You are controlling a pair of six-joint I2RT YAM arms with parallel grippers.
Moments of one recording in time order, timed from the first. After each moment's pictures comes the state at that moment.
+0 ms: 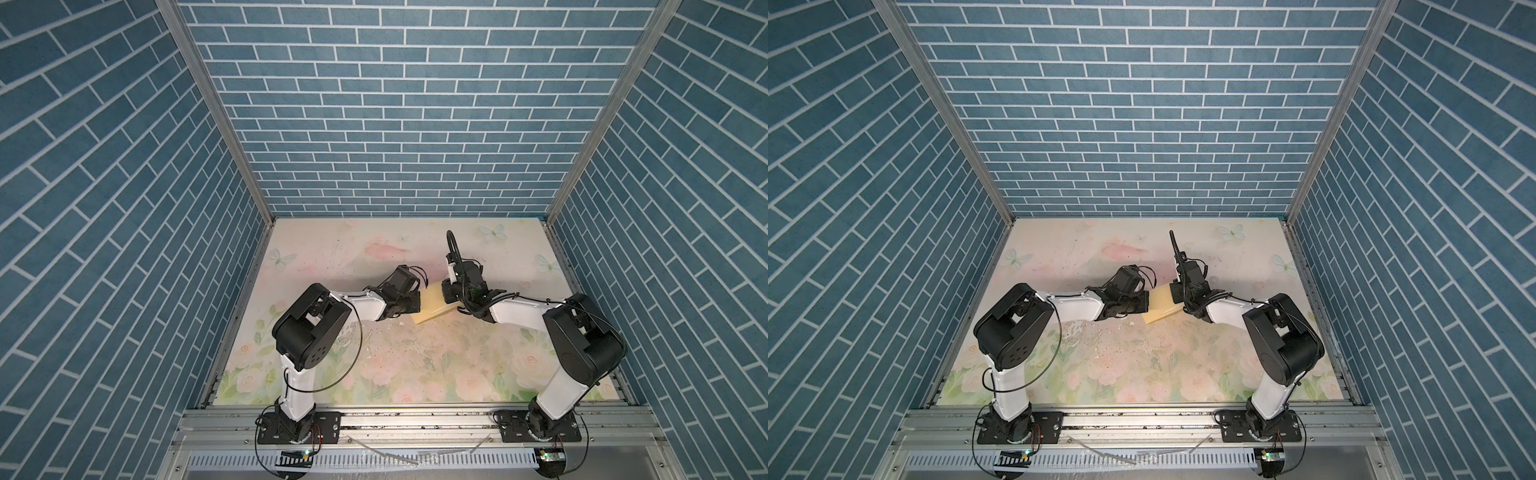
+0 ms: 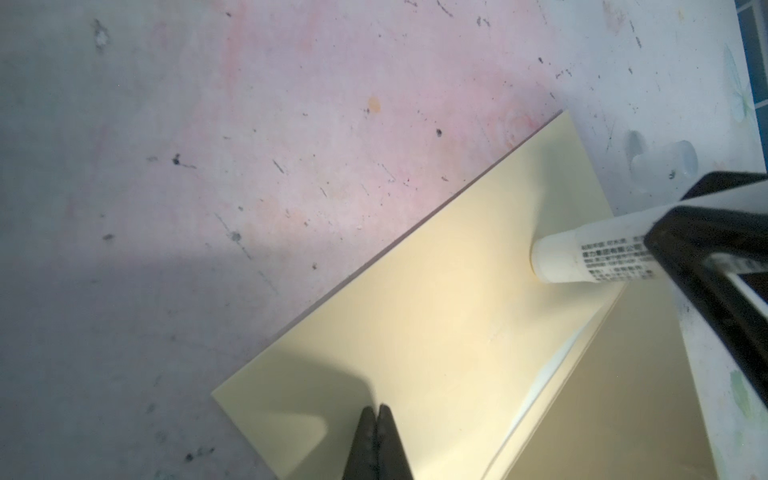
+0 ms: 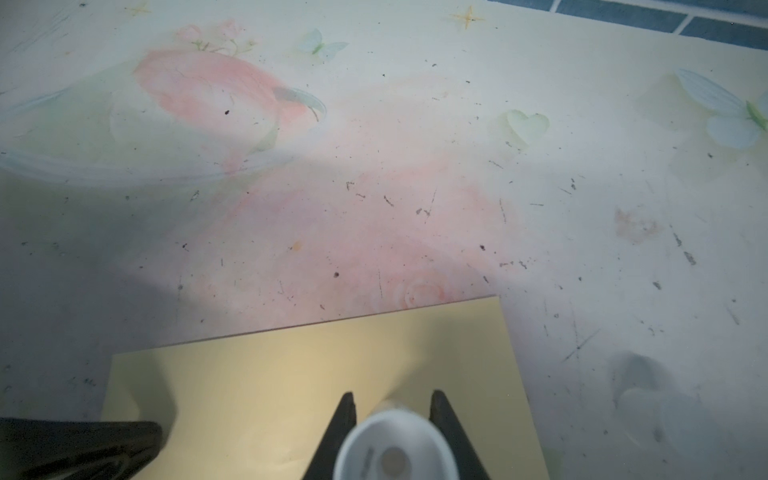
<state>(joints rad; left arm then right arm) -0.70 1.93 1.05 -0.01 0.07 -0.66 0.58 1.70 0.85 0.16 0.16 0.13</state>
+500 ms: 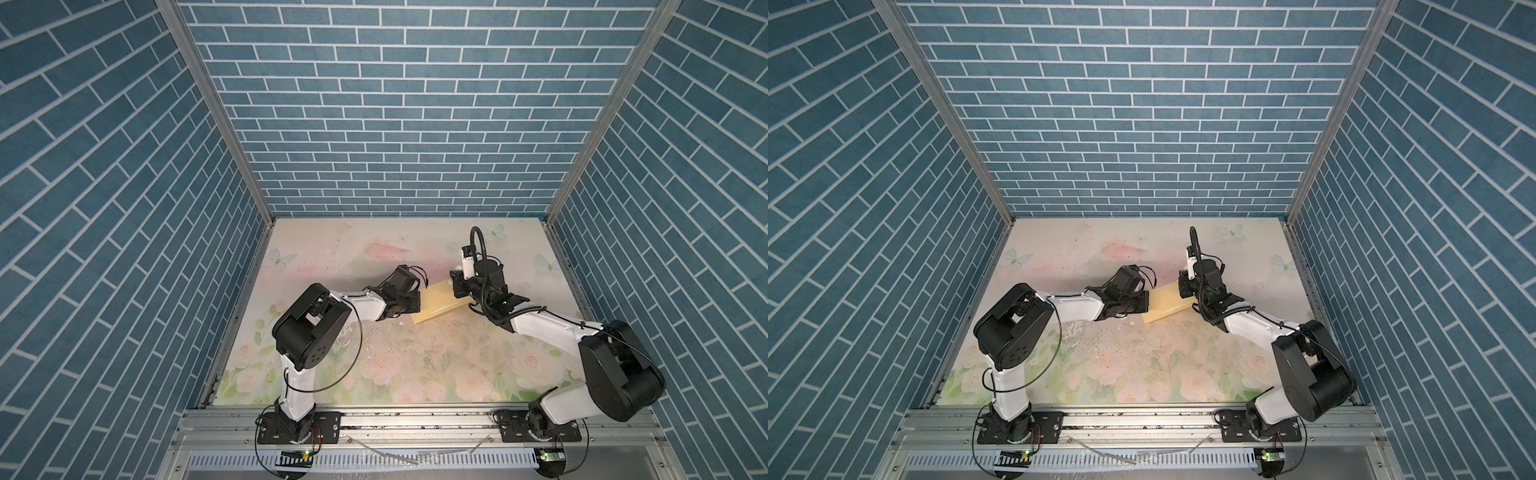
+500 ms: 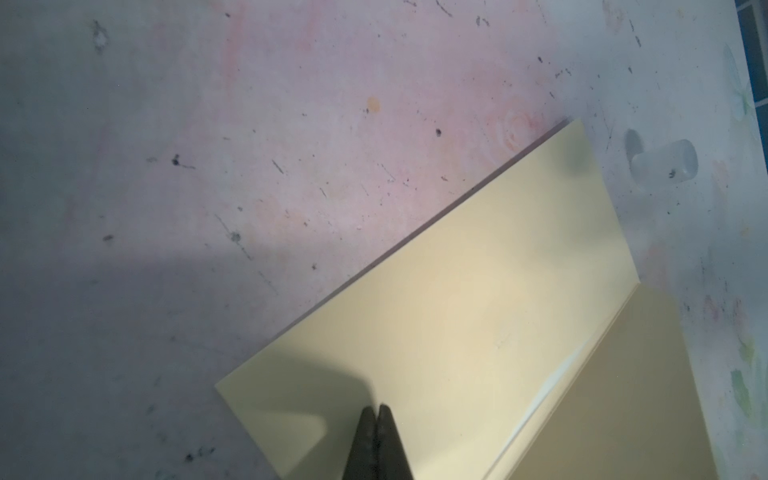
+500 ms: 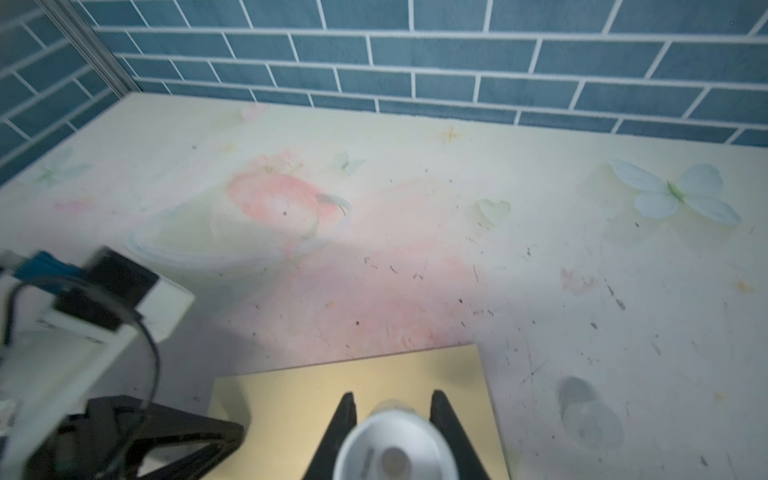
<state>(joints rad) -0.70 1.93 1.05 -0.01 0.07 -0.66 0.55 1.45 0.74 0.26 0.06 0.17</state>
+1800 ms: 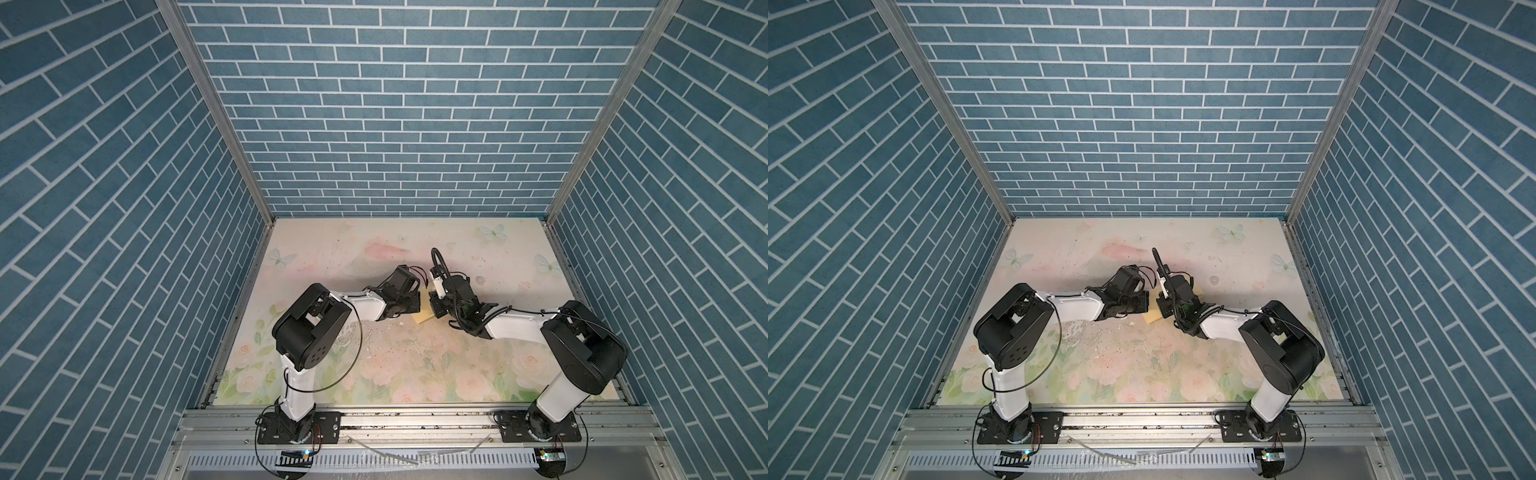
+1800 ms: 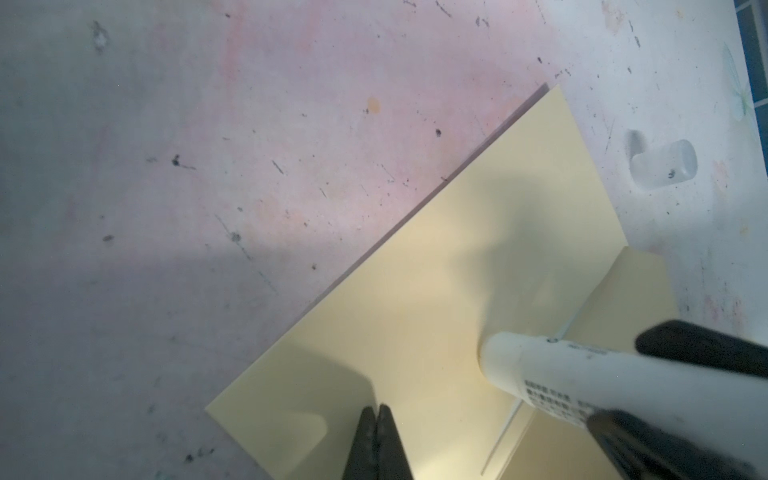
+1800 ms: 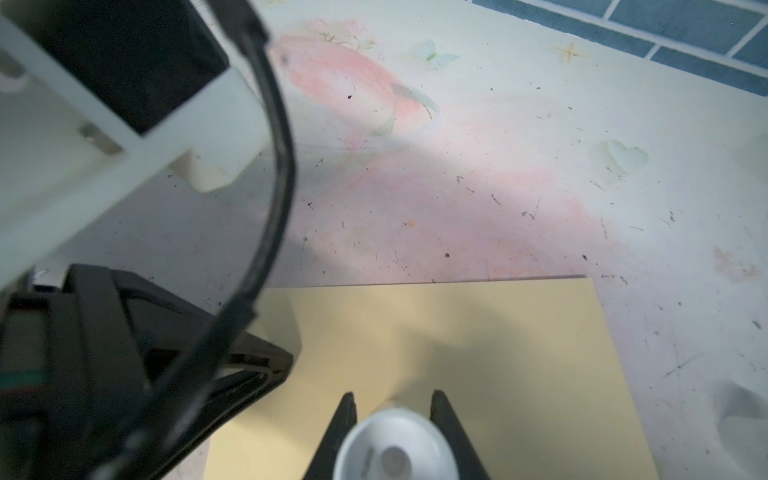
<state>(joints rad) -0.70 1.93 1.05 -0.01 0.07 -0.66 0.75 1.67 0.75 0.28 0.17 0.06</state>
